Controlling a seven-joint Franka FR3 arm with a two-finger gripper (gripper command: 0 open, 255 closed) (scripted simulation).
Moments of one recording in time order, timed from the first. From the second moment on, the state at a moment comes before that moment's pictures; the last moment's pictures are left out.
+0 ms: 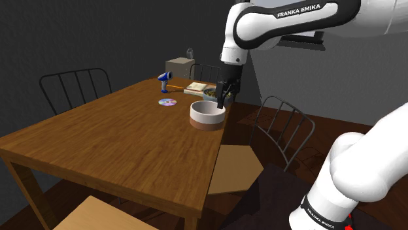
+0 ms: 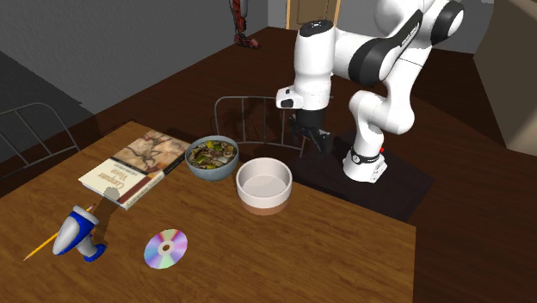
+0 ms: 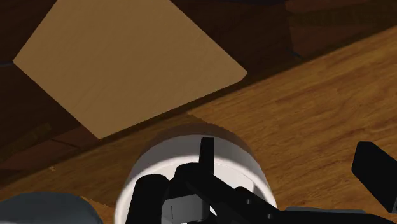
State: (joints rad) arm 0.04 -0.40 0.02 -2.25 0.06 1.82 -0.02
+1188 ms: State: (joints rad) arm 0.05 0.04 0.05 -1.98 0.05 1.96 0.05
